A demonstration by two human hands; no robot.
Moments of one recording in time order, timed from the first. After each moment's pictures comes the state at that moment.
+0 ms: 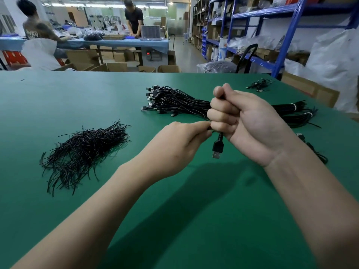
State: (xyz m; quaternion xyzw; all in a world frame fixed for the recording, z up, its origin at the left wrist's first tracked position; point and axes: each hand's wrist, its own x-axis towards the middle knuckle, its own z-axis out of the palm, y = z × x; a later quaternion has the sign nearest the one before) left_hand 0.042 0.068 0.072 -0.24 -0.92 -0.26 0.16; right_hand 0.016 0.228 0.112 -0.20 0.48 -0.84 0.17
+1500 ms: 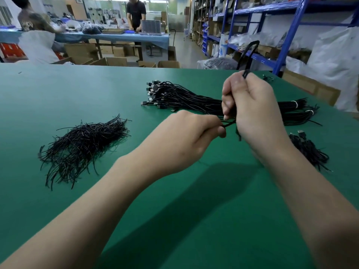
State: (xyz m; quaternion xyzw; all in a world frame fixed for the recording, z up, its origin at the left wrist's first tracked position) left_hand 0.052 0.072 0.087 -0.26 -0.92 -0.23 0.18; right_hand 0.010 0.227 0.100 -0.22 0.75 -0.60 -0.17
